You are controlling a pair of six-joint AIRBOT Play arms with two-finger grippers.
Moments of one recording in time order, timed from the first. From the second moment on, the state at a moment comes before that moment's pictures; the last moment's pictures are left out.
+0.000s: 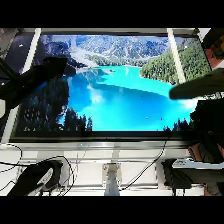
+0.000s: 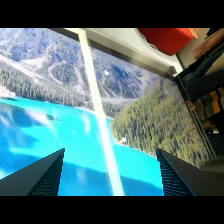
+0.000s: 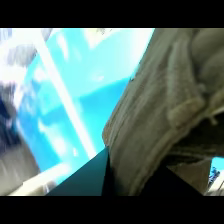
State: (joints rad) left arm -0.17 -0.73 0.96 0.90 -0.55 -1.53; right arm -0.82 -1.49 1.93 -0.90 1.78 1.68
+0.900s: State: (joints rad) left arm -0.17 -0.73 0.96 0.90 -0.53 -1.53; right arm -1.34 -1.14 1.46 -1.45 1.84 1.75
